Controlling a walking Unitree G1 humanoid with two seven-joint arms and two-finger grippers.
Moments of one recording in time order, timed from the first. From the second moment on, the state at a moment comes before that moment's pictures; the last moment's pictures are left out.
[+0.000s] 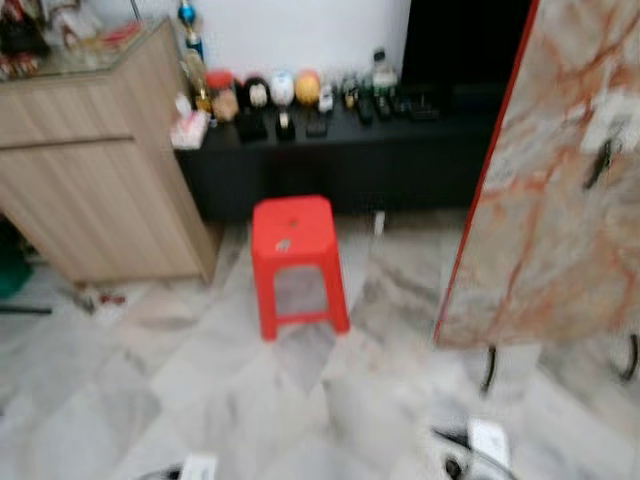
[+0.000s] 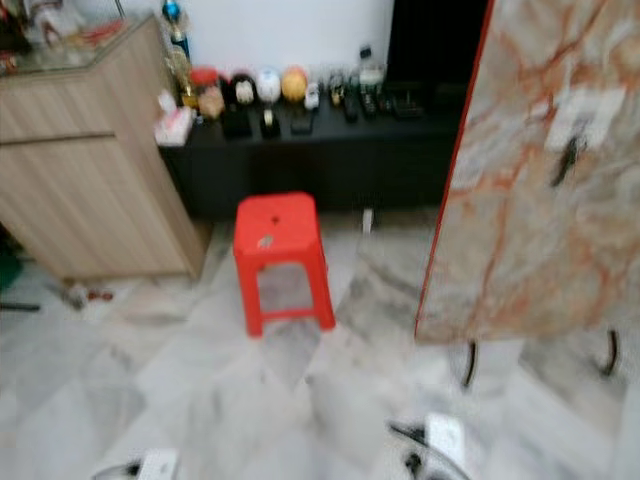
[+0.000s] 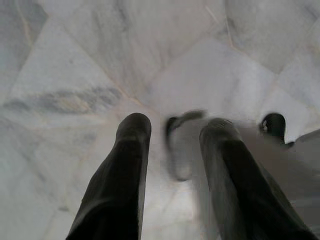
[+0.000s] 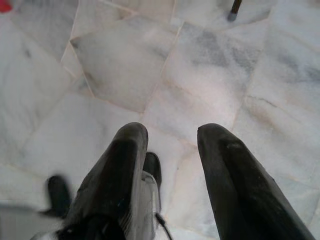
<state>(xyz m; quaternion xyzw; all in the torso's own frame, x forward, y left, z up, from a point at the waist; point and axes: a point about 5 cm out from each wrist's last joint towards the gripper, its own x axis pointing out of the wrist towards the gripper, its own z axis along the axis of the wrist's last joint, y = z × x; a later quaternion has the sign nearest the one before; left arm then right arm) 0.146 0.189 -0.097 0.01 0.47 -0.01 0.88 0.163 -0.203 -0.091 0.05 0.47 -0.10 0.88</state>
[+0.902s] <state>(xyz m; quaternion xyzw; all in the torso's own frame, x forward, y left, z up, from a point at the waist) 0.148 0.192 -0.096 0.01 0.47 -0.01 0.88 0.165 -0.203 -0.090 0.04 0.47 -0.10 0.88</state>
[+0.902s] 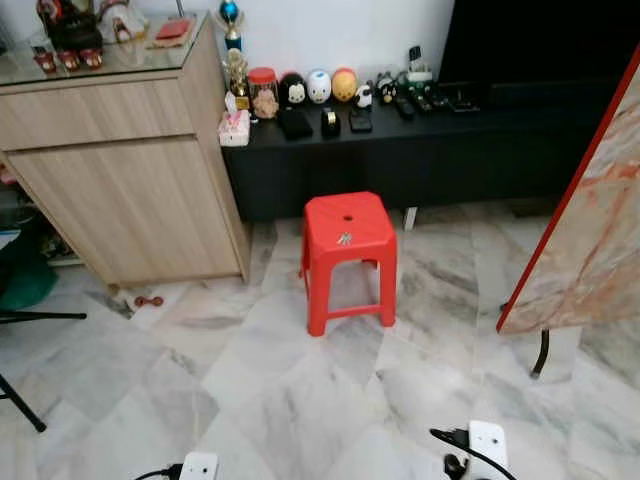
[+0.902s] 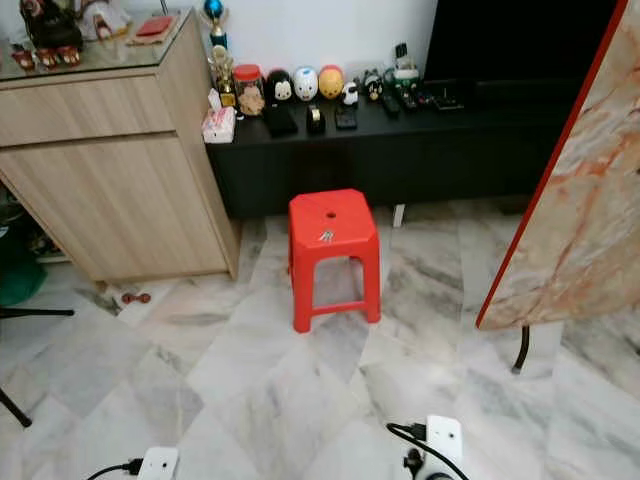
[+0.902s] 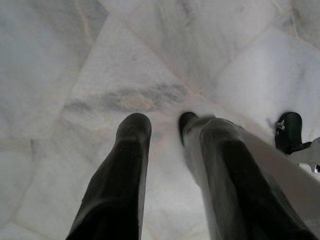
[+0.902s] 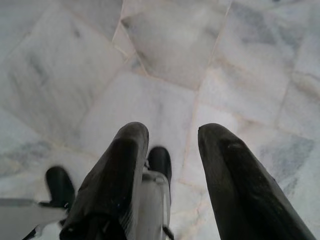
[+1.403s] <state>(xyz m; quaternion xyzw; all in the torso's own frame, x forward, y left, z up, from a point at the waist) 0.150 0.200 -0.094 0.02 0.46 0.00 0.89 0.169 -0.194 -0.090 0.05 0.46 -0.09 0.88</state>
